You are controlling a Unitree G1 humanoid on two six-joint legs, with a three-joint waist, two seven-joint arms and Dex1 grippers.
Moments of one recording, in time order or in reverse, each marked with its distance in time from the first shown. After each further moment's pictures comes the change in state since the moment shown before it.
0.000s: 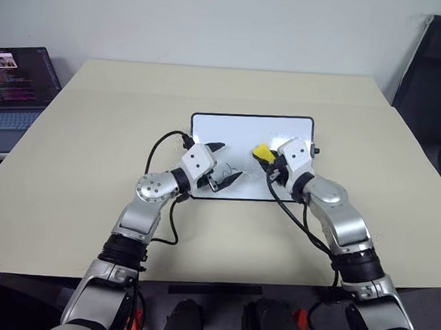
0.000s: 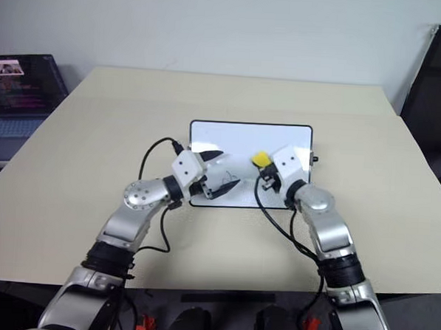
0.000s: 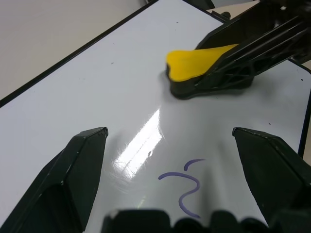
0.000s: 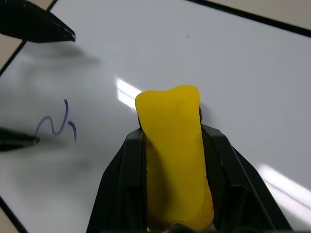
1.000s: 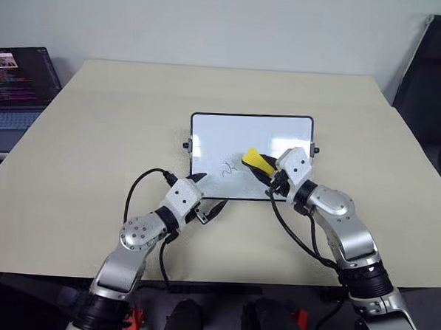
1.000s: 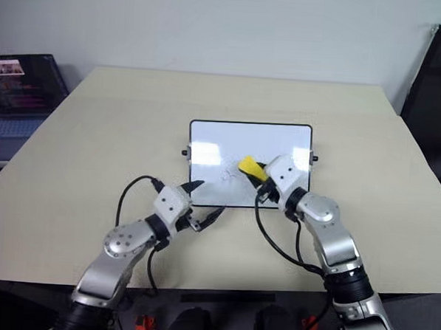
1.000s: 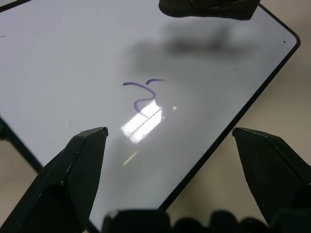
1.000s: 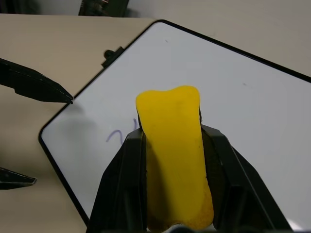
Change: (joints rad) left arm 0.431 0.003 0.034 -0.442 0.034 0.201 0.189; right arm 0.066 -0.012 0.065 -0.083 0.038 -0.212 0.148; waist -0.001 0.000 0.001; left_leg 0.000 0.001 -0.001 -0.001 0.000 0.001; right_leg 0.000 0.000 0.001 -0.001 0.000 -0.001
